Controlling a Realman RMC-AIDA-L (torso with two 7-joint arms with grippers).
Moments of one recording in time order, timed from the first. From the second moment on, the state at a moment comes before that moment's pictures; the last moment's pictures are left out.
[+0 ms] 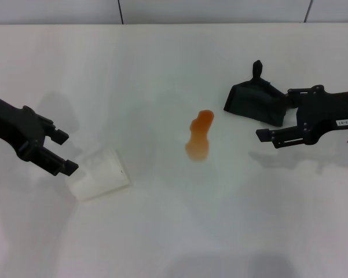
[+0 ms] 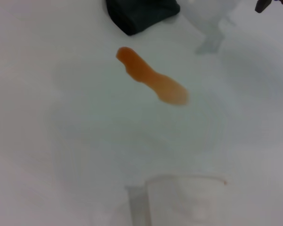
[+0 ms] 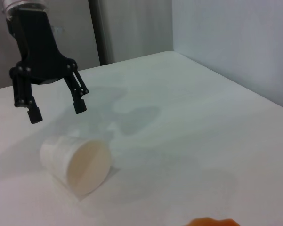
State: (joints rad) left arm -1.15 -1.97 2.85 -0.77 0.46 1.82 -1.35; right arm 0.41 2.01 -1.14 -1.12 -1.92 -1.40 1.68
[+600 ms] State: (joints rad) left arm -1.17 -2.00 2.85 -0.72 0.46 1.77 -1.35; right arm 0.41 2.01 -1.14 -1.12 -1.92 -1.40 1.69
